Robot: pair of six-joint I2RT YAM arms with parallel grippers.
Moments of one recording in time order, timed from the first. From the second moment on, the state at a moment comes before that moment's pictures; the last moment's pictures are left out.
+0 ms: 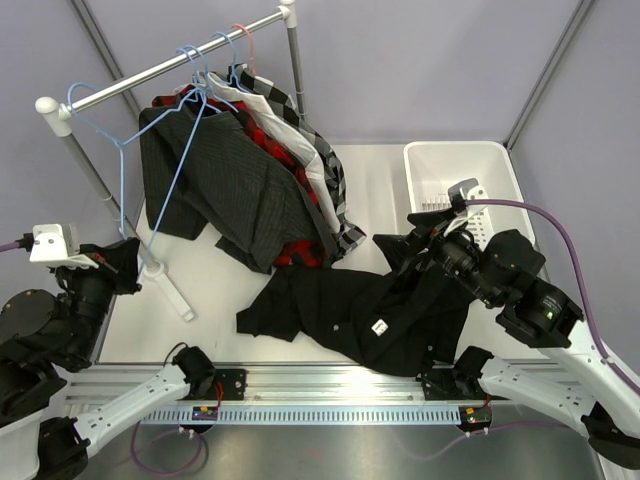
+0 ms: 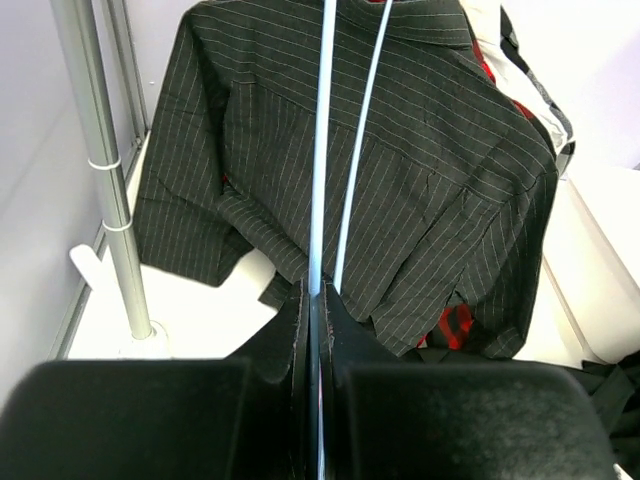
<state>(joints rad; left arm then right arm) -0.80 0.48 1.42 -0.99 -0.74 -0.24 0.86 0.73 1.10 -0.39 0.16 0.24</state>
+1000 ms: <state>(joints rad) -0.80 0.41 1.52 -1.00 -0.60 -0.24 0.86 0.72 1.03 -0.39 0.17 0.24</state>
